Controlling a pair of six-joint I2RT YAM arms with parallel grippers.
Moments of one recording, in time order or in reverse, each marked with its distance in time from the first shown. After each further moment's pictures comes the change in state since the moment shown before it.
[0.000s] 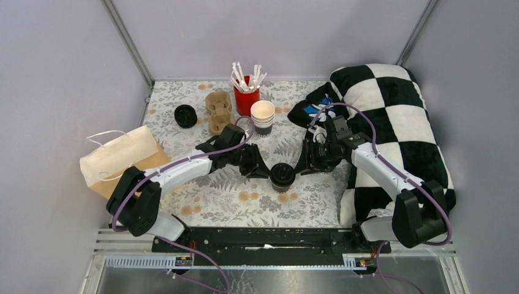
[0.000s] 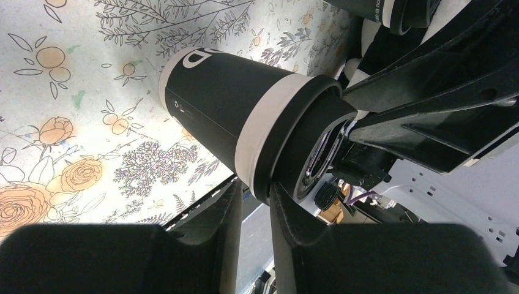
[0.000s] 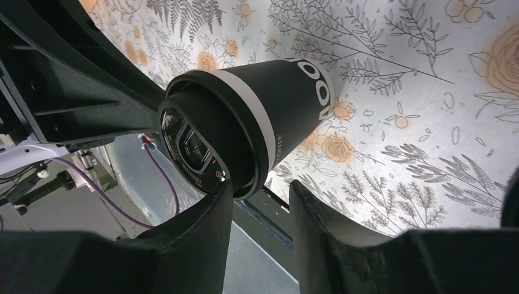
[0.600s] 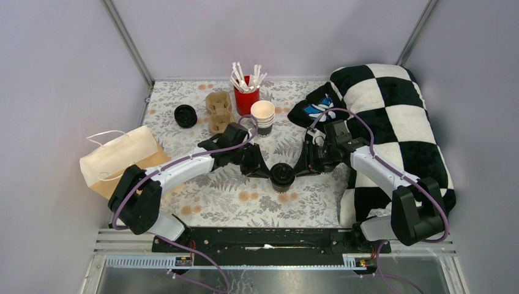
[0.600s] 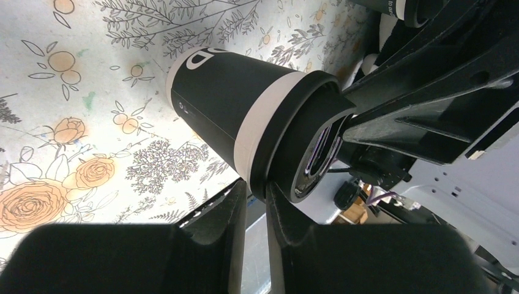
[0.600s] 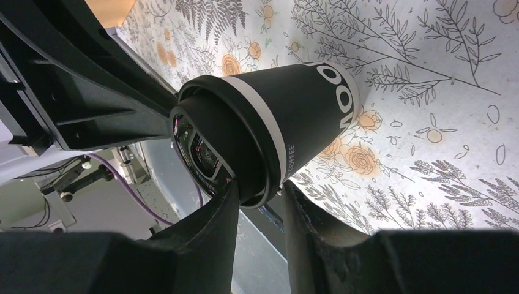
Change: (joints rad) left arm -0.026 0.019 0.061 -0.092 -0.050 0.071; right arm -0.010 0.015 -0.084 0.144 -0.100 0.084
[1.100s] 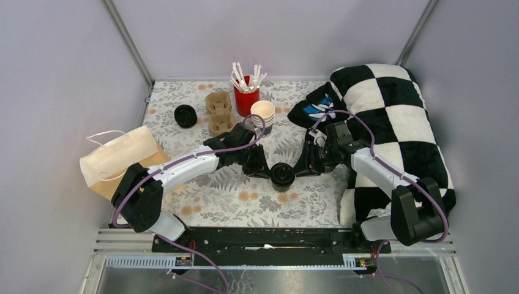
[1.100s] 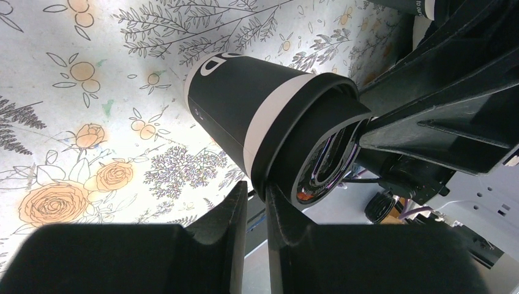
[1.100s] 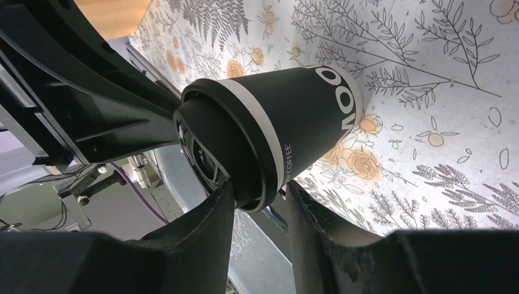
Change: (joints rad) left arm -0.059 0.043 0.062 -0.086 -0.126 0.059; right arm -0.014 0.000 -0.028 0.042 -0.014 0.032
